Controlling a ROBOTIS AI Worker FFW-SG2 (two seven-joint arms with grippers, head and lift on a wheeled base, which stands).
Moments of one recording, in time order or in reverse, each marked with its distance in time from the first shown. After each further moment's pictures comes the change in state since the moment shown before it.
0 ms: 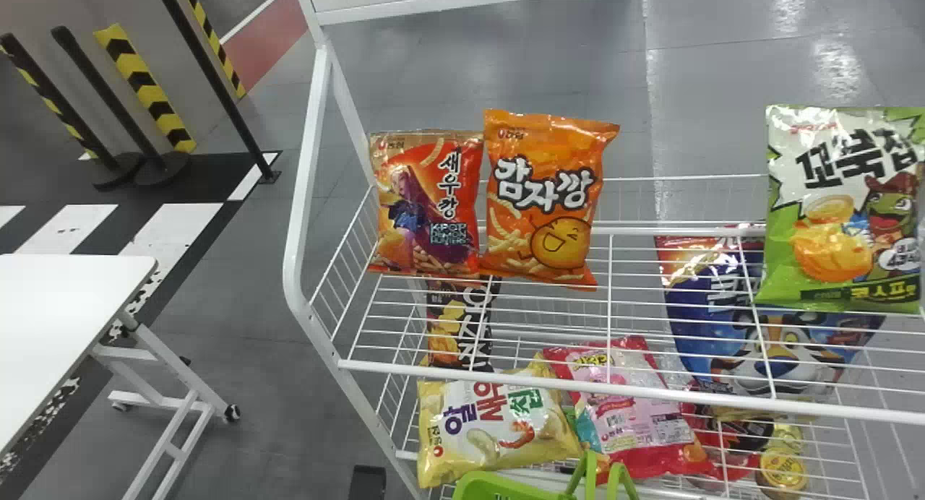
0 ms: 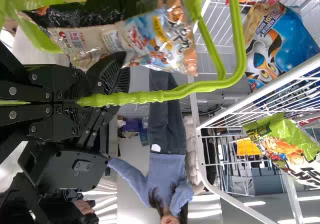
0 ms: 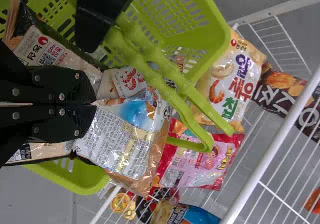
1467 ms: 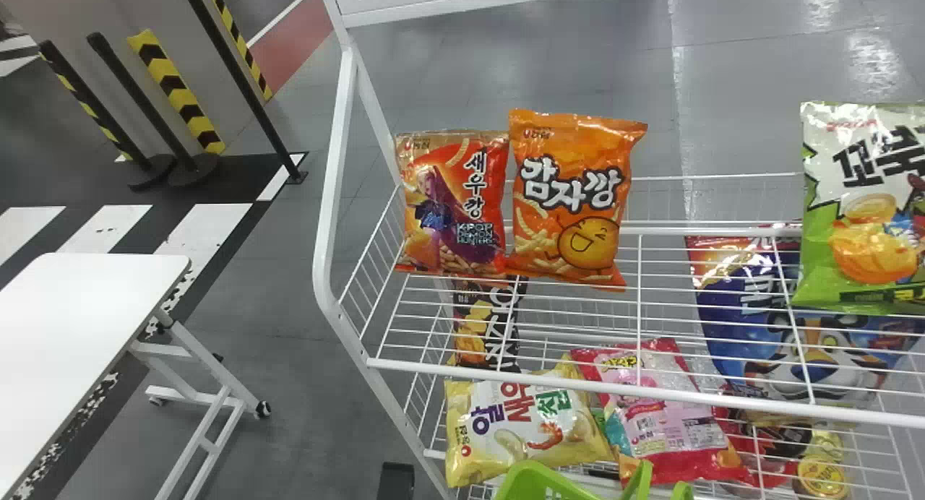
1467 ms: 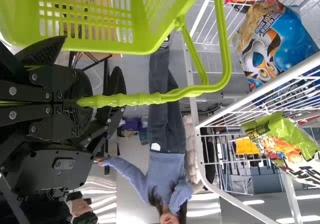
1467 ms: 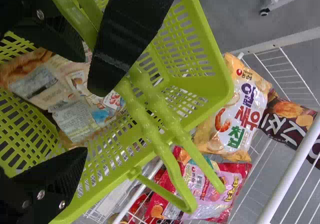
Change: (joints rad) left arm 0.001 -0.001 0.000 0.000 0.000 0.000 -0.008; right arm -0.013 0.014 0.000 -0.001 -0.071 0.016 0.034
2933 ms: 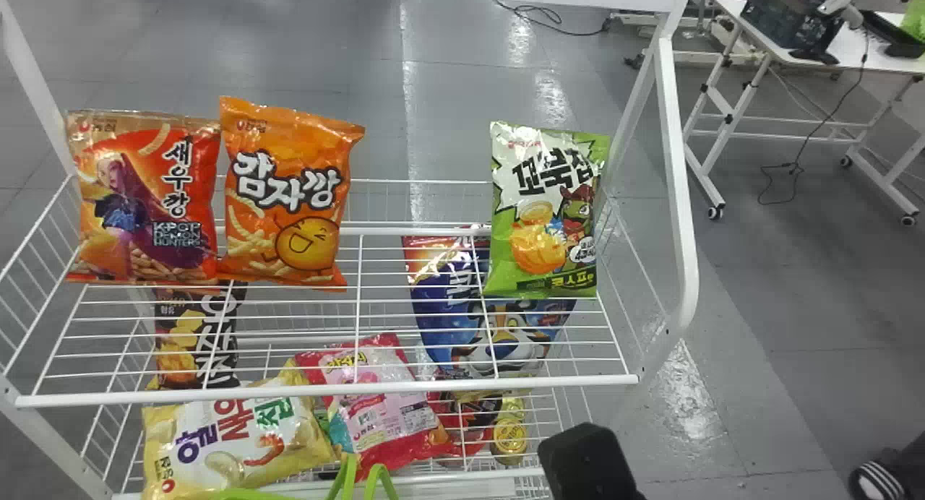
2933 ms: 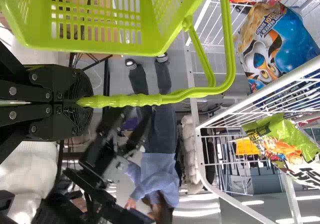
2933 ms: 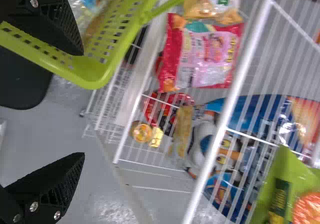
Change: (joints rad) left arm -0.001 -0.004 0.001 0.007 -0.007 0.000 0.004; right arm 0.206 -0.035 -0.447 -0.133 0.126 -0.263 0.081
